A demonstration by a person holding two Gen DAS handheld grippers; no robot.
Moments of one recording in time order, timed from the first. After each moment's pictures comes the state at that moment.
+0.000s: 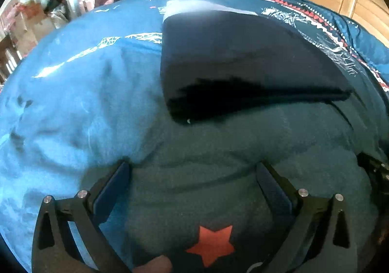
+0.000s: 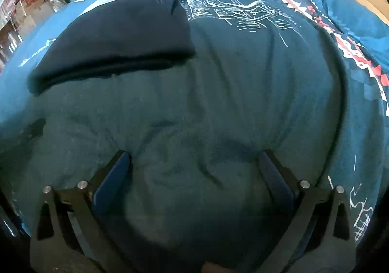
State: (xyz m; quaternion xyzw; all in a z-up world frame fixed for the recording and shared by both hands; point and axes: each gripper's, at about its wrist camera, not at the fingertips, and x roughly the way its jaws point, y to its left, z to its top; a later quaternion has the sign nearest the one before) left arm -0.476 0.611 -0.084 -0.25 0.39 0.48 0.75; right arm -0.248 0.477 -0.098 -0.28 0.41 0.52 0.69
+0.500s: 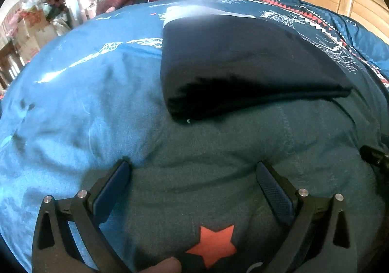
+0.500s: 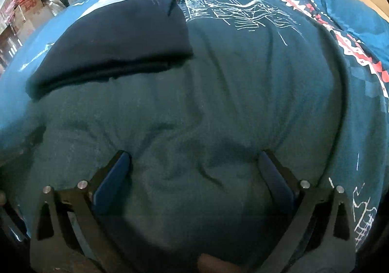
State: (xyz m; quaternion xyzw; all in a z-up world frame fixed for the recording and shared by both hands) left arm -0.475 0.609 -0.085 -0.23 0.38 0.49 0.75; right arm -0.253 0.473 -0.099 -0.27 0.41 0.53 0.69
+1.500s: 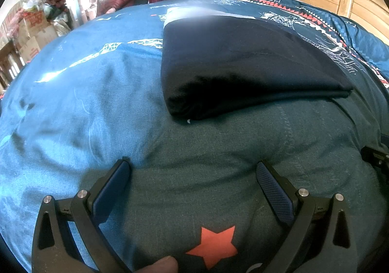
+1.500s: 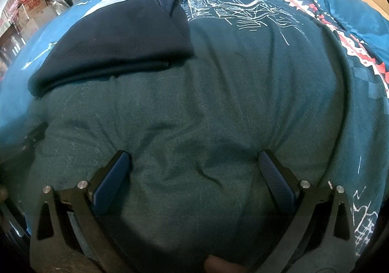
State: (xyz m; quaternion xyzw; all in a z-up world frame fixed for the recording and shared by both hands) left arm -0.477 0.609 -0.086 -0.23 0.38 0.49 0.75; right arm -0.253 0.471 -0.102 -0.27 0.41 0.53 0.69
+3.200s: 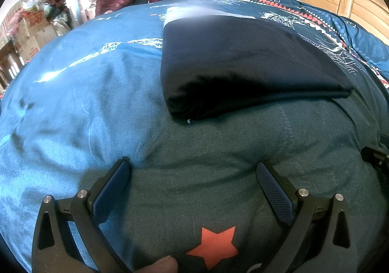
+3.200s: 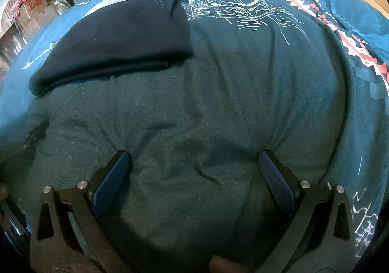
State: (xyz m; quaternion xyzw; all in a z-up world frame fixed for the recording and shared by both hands) left arm -0.476 0.609 -0.086 -0.23 0.38 0.49 0.75; right arm -0.252 0.472 -0.102 -0.27 0.41 0.54 0.69
